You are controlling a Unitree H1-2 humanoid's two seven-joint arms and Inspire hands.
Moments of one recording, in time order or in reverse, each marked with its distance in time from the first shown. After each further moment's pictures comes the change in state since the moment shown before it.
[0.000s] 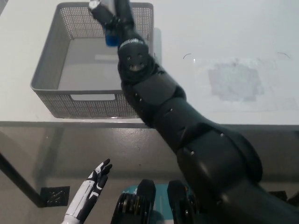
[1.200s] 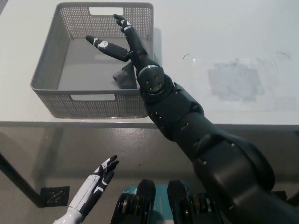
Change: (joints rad) left_arm -0.038 0.027 -0.021 -0.017 0.000 0.039 -0.062; right_arm 0.103 -0.073 0.147 0.019 -0.043 0.036 0.152
